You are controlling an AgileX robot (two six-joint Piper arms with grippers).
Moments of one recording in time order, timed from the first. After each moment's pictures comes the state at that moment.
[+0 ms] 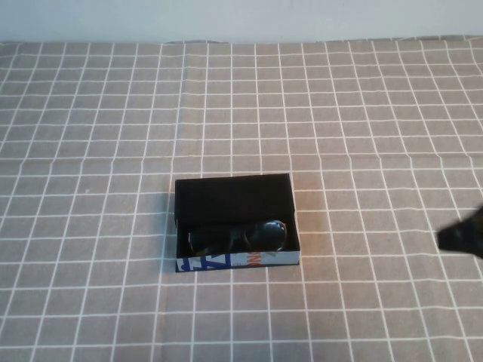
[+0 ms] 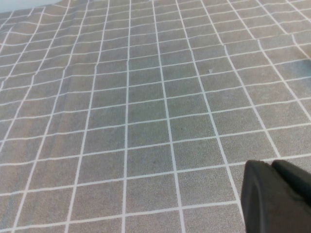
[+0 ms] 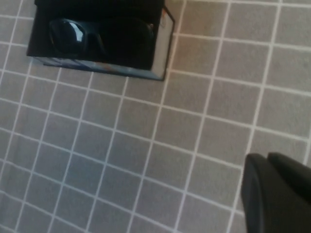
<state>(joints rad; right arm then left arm) 0.12 1.09 -0.79 0.61 0.88 -0.33 -0.06 -0.02 0.02 0.03 0.37 0.08</state>
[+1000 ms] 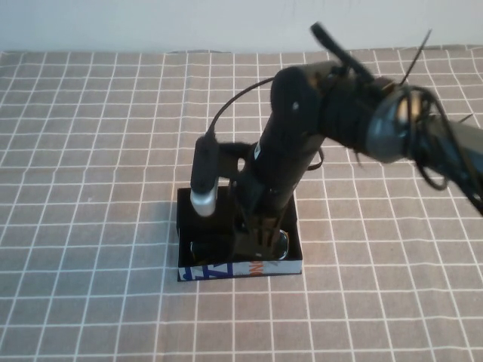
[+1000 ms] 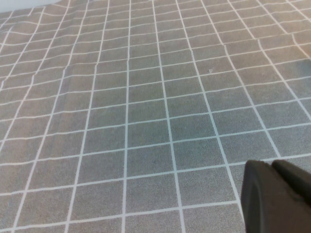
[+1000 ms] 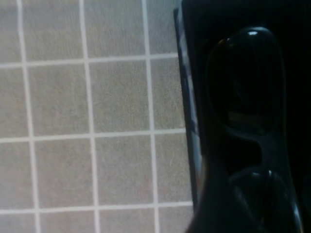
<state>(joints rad) 0.68 2.07 -1.81 0.27 1.13 -0.94 -0.06 -0.02 0.02 0.03 0.37 0.08</state>
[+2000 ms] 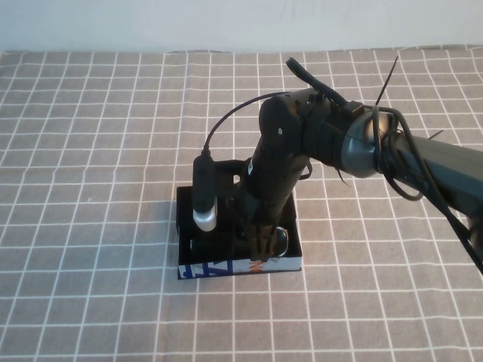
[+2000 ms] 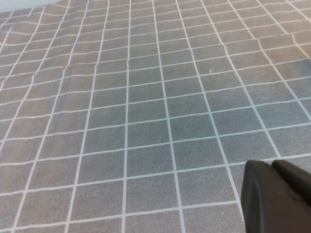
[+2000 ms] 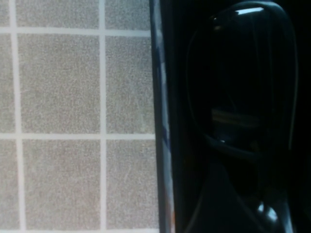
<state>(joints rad) 0.68 2.17 -1.82 0.22 1.04 -1.02 -0.06 -0.02 0.02 0.03 0.37 0.08</state>
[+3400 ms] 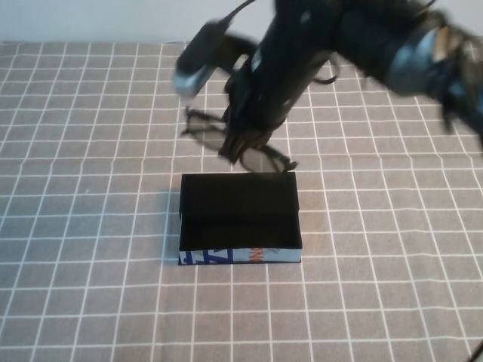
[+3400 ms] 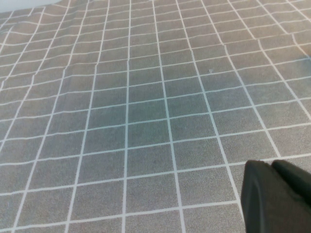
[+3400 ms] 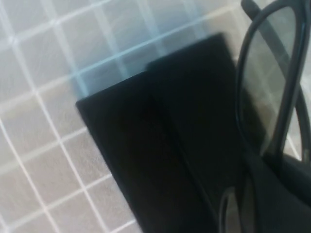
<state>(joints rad) 0.67 2.07 -2.13 0.13 1.23 -0.49 -0.06 -0.02 0.02 0.03 0.37 0.08</state>
